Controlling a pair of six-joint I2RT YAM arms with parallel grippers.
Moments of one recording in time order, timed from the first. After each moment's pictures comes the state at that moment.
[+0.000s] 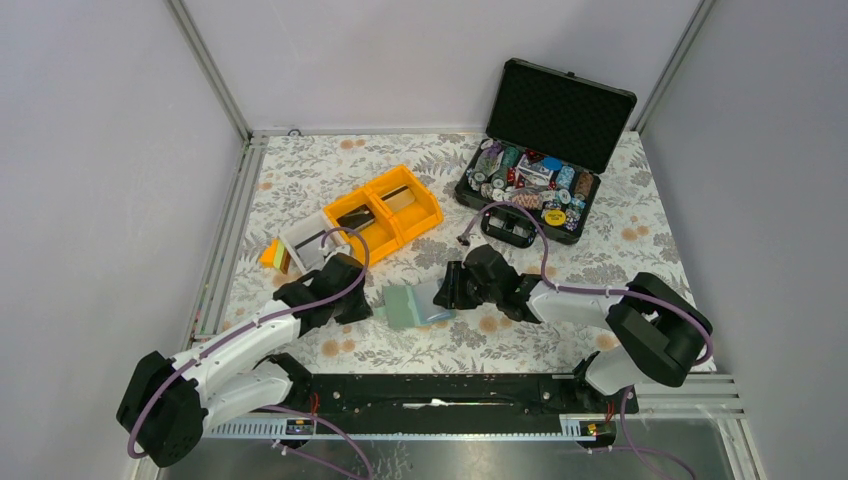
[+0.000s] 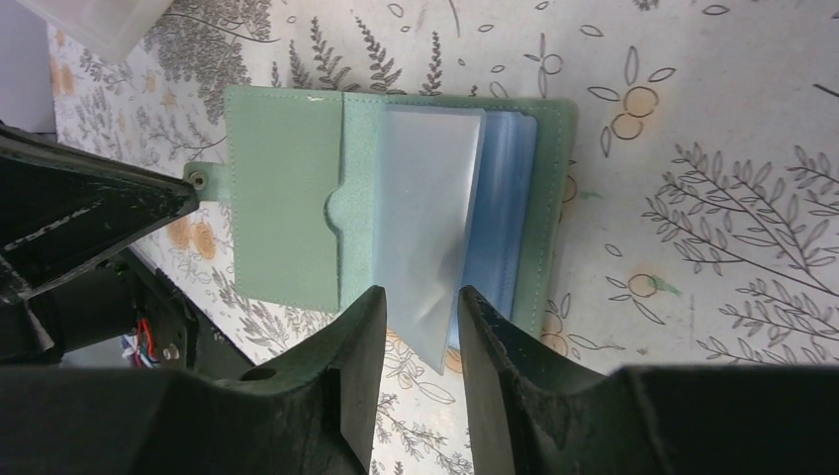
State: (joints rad) left arm -0.65 0.98 0.52 -0.55 -0.09 -0.83; right arm 0.85 1.48 0.60 0.16 -0.12 0.77
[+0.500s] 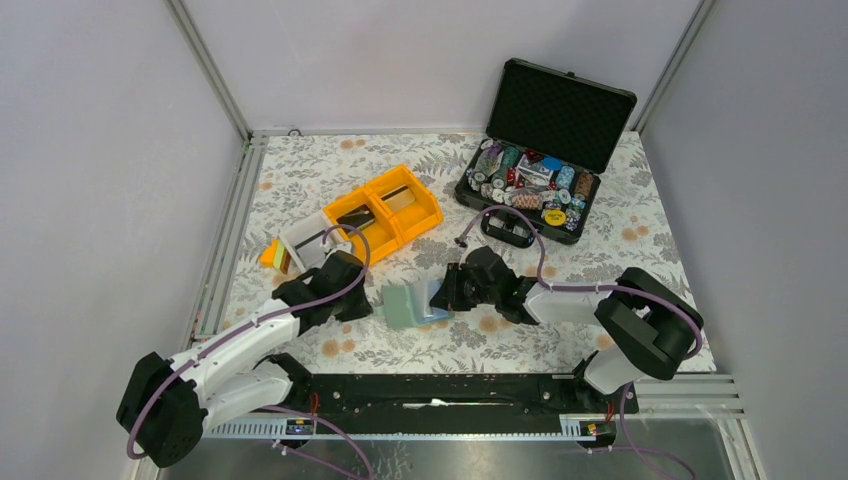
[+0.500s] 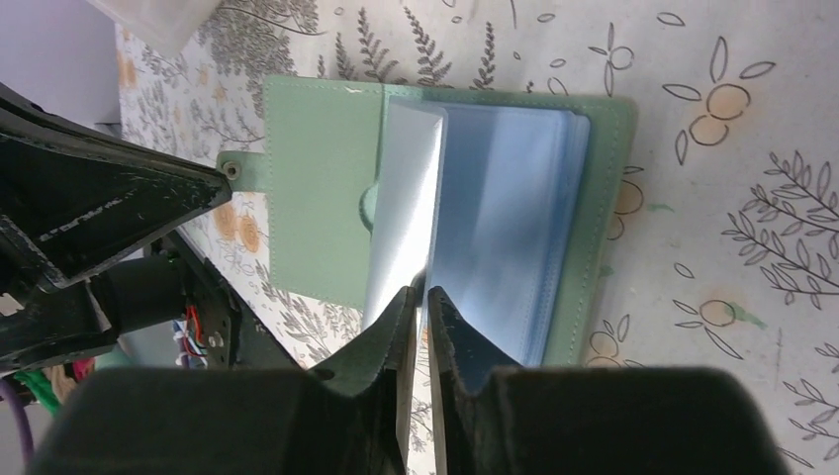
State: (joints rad) left arm -0.65 0.98 0.53 -0.56 -0.09 -0.80; right arm 0.85 1.53 0.57 0.29 -0.21 0.82
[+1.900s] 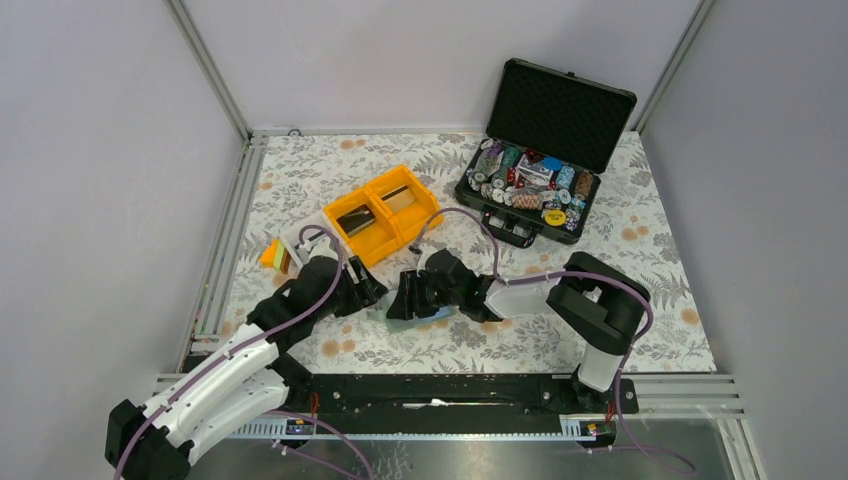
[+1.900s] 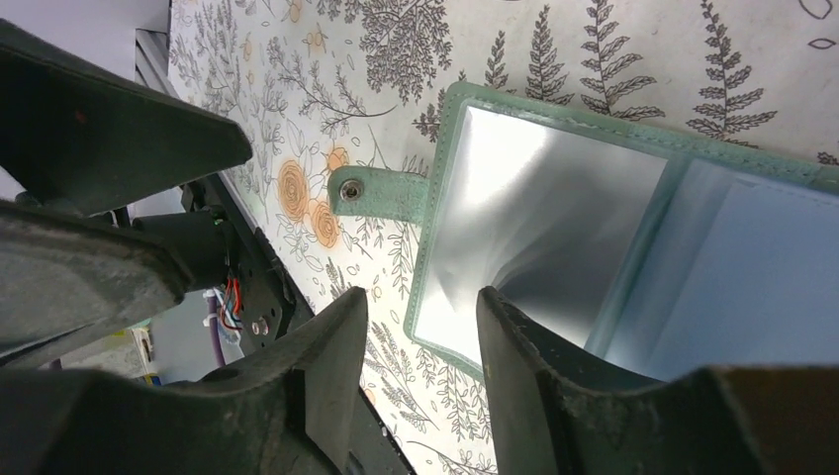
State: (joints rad) left arm -0.63 0.73 0.49 -0.46 -0.07 -0.91; right arm 0.99 1.79 0.79 0.40 -0.28 0.83
